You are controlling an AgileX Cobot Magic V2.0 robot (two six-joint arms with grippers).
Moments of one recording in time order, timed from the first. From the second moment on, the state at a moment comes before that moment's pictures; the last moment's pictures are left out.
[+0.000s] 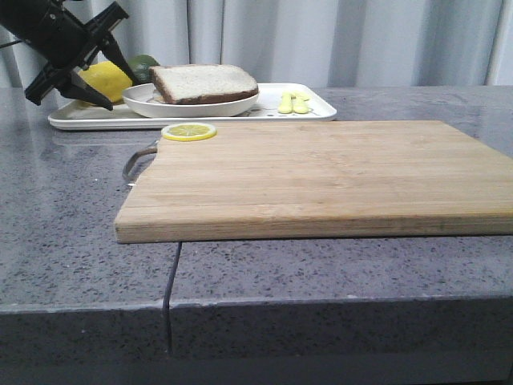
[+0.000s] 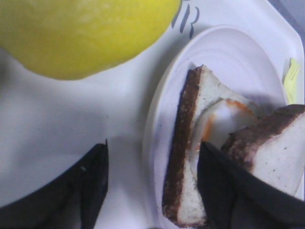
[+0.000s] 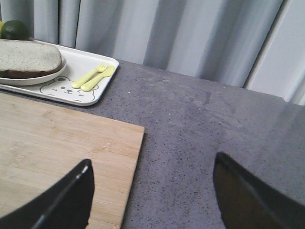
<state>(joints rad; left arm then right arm) -0.02 2.22 -1.99 -0.73 0.88 -0.08 0.18 0.37 -0.50 -0.11 0.36 -0.04</state>
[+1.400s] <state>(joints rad) -0.08 1.51 -1.90 -0.49 1.06 0.18 0.18 0.37 -0.50 -0.11 0.36 -0.04</state>
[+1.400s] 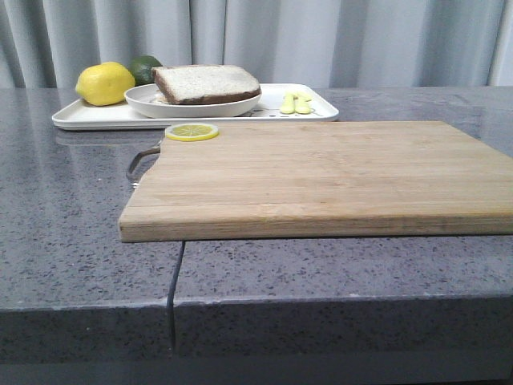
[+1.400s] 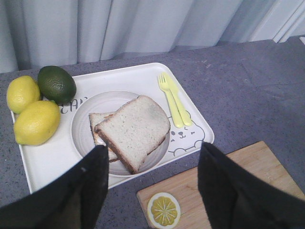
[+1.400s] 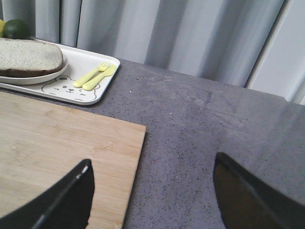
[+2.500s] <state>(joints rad) -0.11 0.13 -0.40 -0.44 0.40 0.22 0.18 0.37 -0.50 -0.11 0.36 -0.04</state>
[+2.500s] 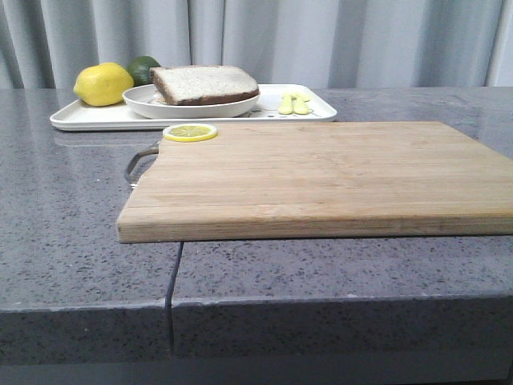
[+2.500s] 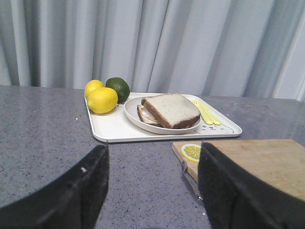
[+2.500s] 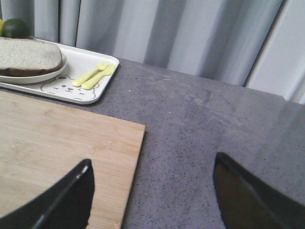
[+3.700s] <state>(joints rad) -0.11 0.12 -0.37 -0.44 0.39 0.22 0.18 0.37 -0.46 -0.11 0.35 -0.04</state>
